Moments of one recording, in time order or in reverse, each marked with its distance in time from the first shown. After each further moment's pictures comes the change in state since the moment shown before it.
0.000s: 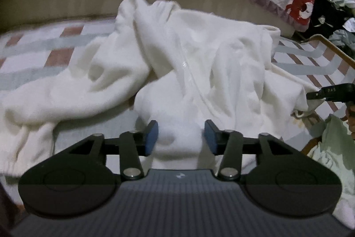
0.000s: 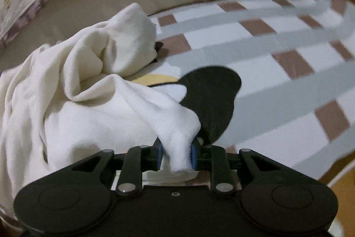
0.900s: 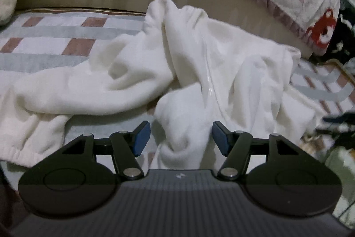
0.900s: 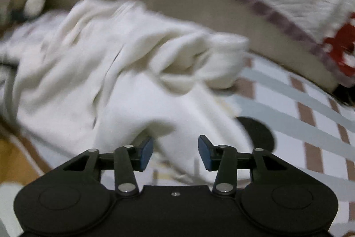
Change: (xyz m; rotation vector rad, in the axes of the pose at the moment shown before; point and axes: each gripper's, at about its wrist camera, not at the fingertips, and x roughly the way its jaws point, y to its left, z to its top) left arm -0.001 0.016 0.010 -0.136 -0.032 0.062; right arm -0.032 0.078 -0.028 -0.653 -0.035 0.076
